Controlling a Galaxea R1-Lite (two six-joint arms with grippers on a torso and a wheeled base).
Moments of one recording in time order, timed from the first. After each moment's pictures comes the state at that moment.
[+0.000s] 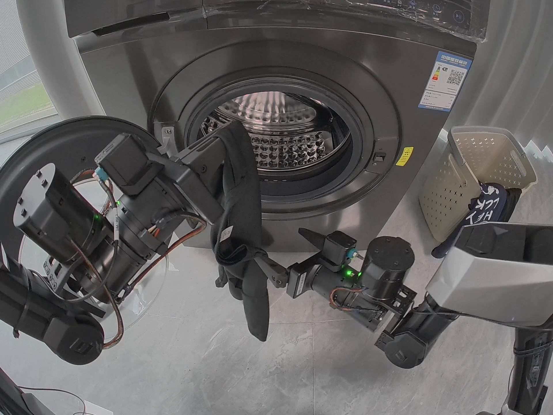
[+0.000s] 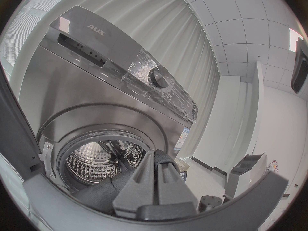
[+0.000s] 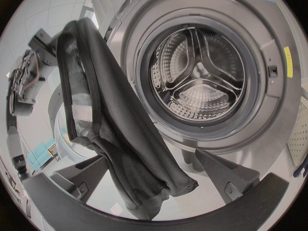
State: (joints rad) left arm -0.62 1.69 -0.61 -1.55 -0.13 -0.20; right arm 0.74 2.26 -0.81 -1.53 0.00 0.11
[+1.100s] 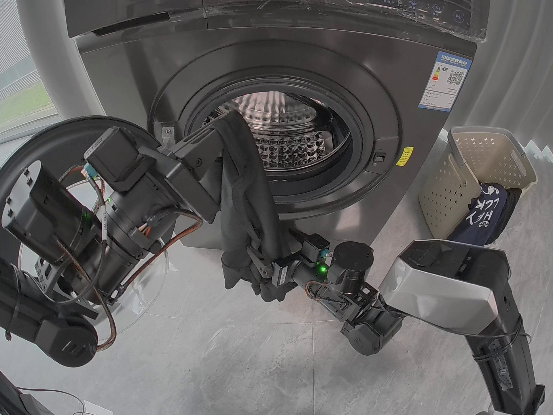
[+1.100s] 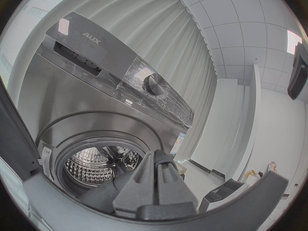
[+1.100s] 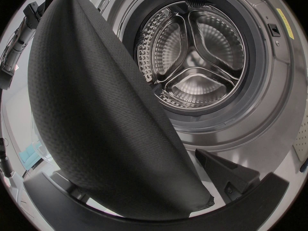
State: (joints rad) left arm -0.64 1.66 -0.61 -1.55 -0.13 -0.20; right arm 0.69 2.53 -1.14 -1.51 -0.01 0.10
